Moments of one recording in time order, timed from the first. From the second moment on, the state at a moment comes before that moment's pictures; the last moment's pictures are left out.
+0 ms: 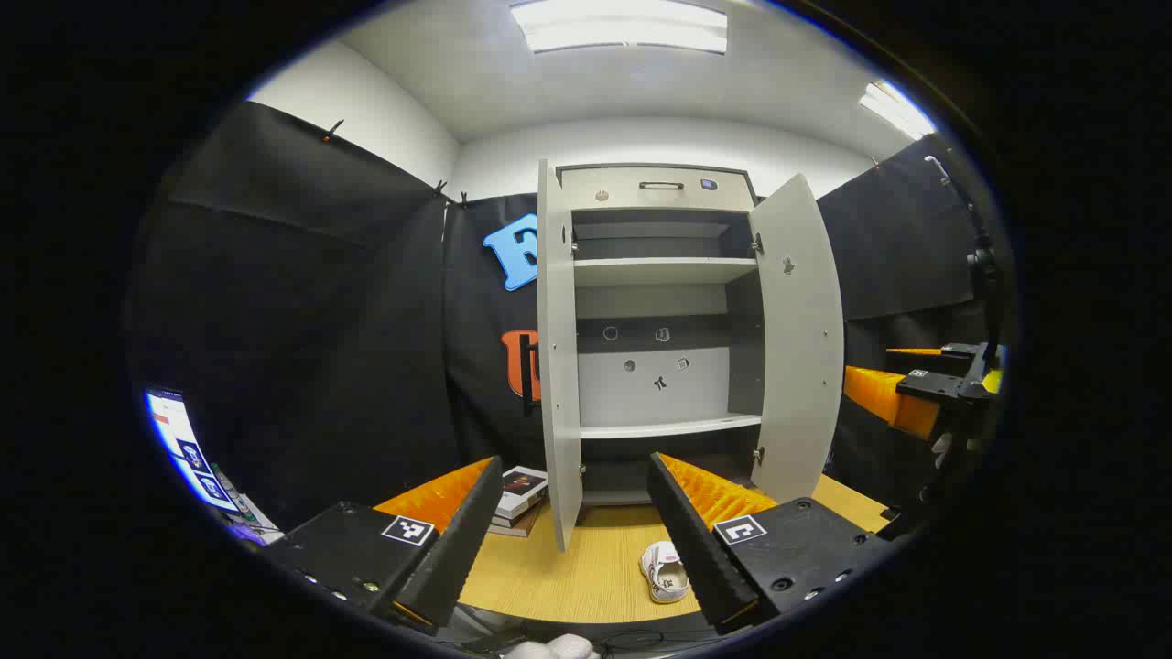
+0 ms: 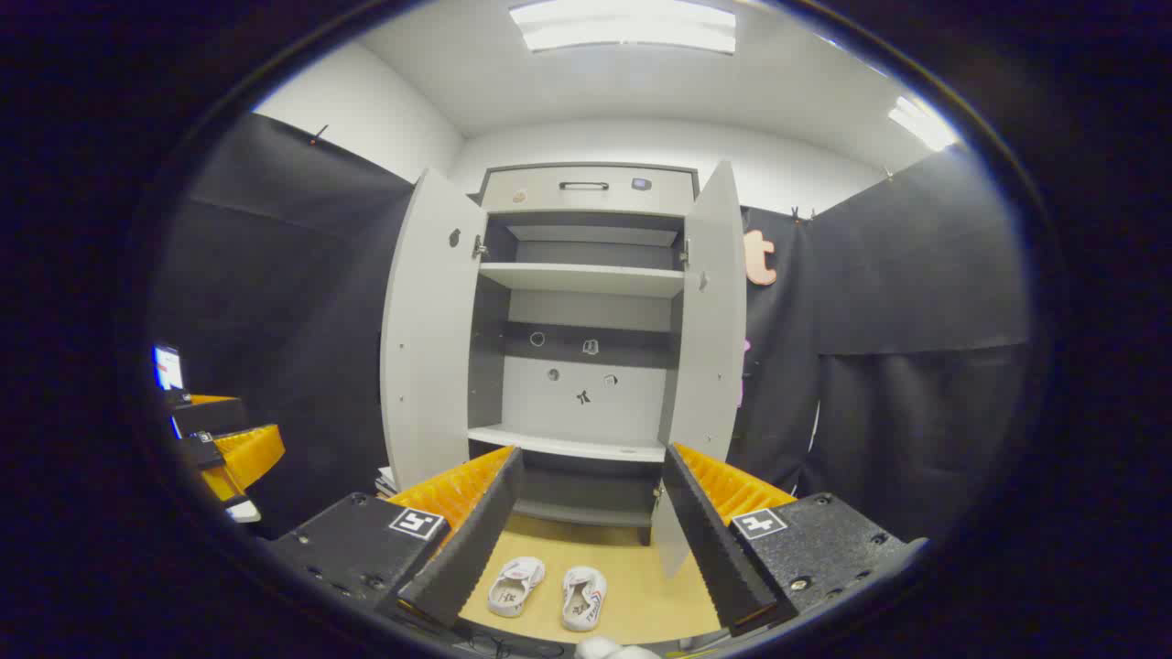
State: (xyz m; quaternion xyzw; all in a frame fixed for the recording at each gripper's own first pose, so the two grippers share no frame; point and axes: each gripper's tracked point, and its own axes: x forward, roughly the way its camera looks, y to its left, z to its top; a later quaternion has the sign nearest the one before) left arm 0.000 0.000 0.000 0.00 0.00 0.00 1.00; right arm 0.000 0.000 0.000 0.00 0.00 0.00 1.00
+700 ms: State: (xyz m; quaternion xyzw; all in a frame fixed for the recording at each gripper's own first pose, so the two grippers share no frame) left arm 0.003 0.003 -0.003 0.00 0.00 0.00 1.00; right arm 0.004 -0.003 -0.007 0.00 0.01 -0.01 1.00
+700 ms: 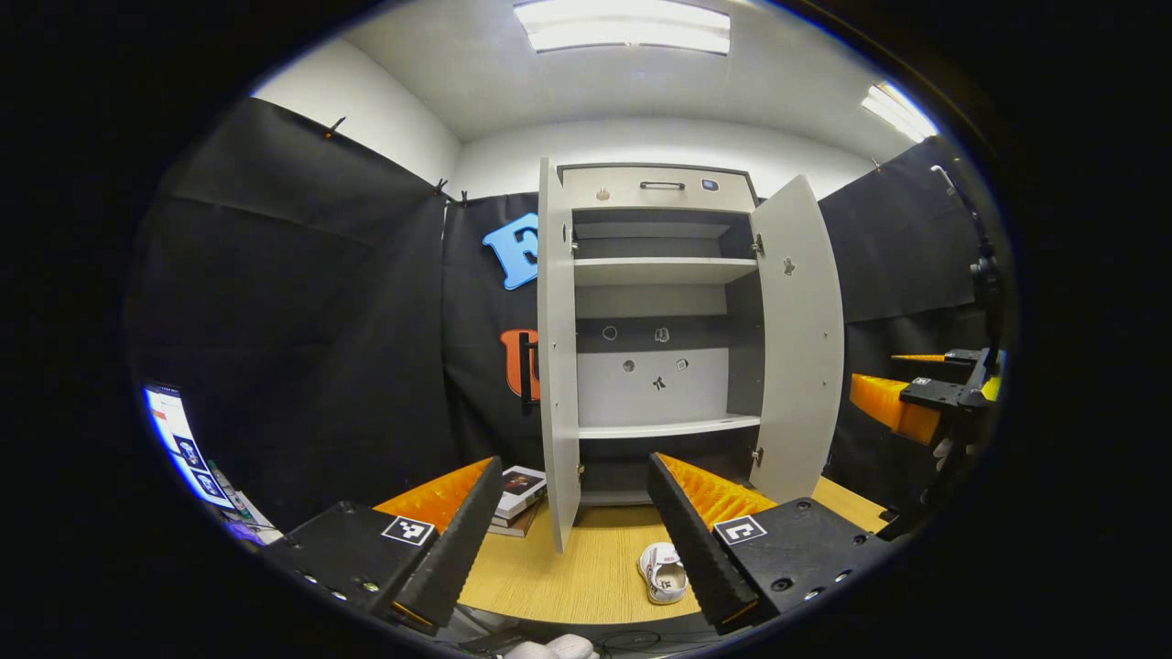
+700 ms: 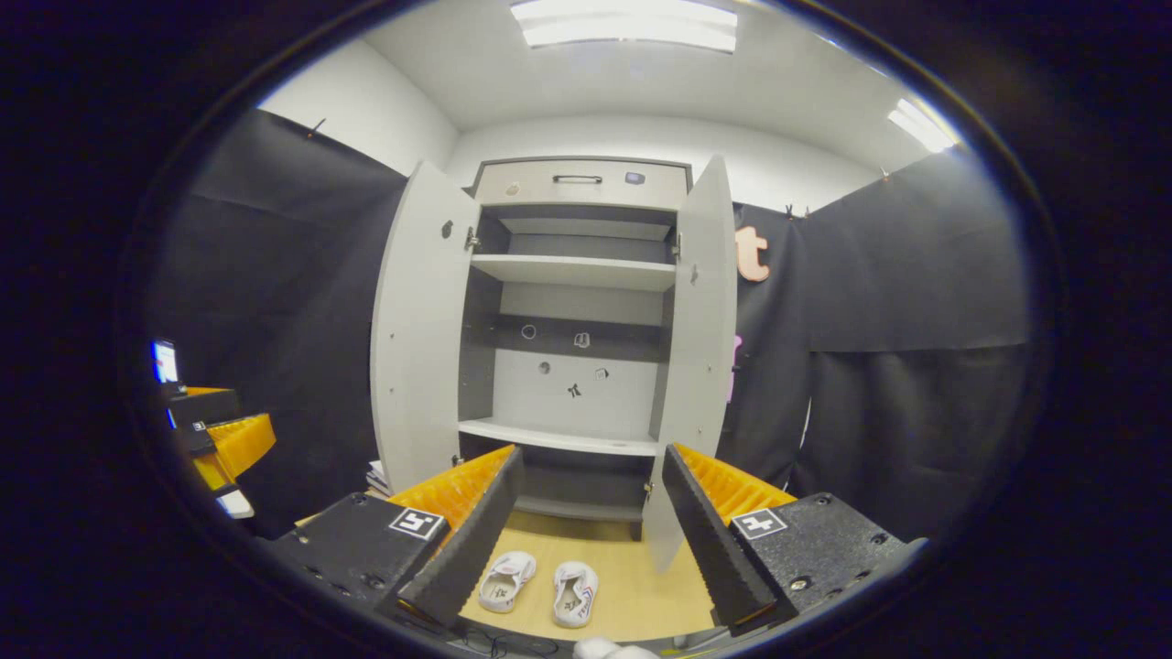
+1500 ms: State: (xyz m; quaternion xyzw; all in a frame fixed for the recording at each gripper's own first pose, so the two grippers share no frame) left arm 0.009 0.016 -0.003 0.00 0.00 0.02 1.00; right arm 0.019 0.012 -0.009 0.00 0.01 0.01 1.00
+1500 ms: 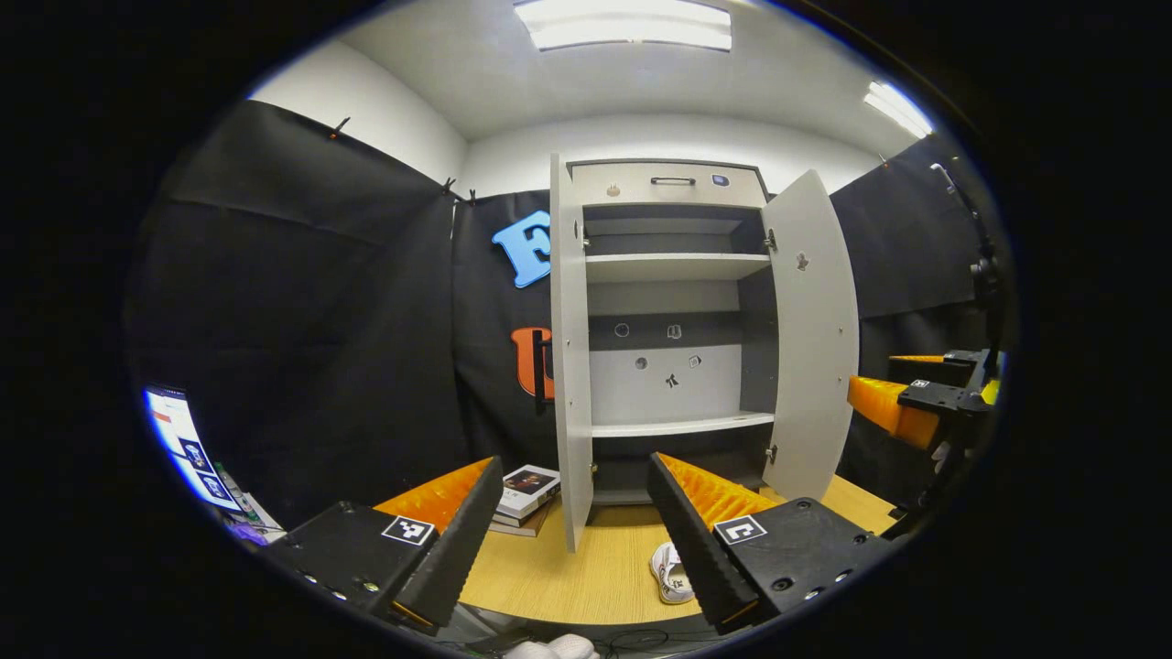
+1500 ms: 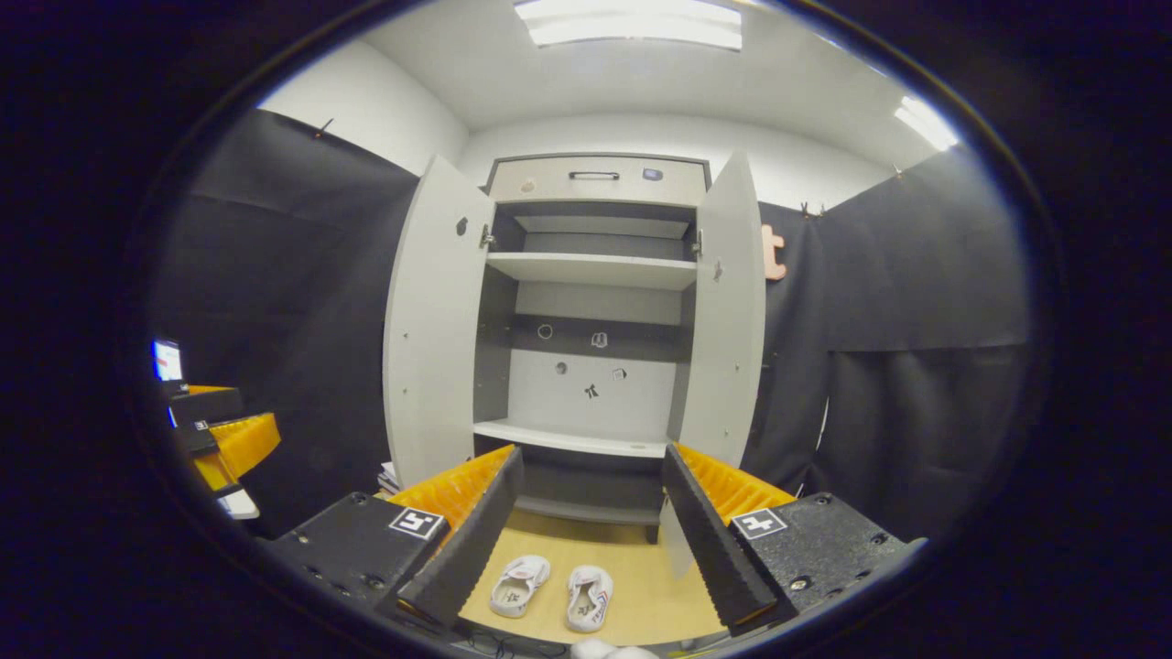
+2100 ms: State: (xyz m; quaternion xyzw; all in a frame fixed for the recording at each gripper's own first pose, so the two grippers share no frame) left arm 0.009 0.016 -0.005 0.00 0.01 0.02 1.00; right arm 0.020 0.011 -0.012 -0.01 0.01 0.01 1.00
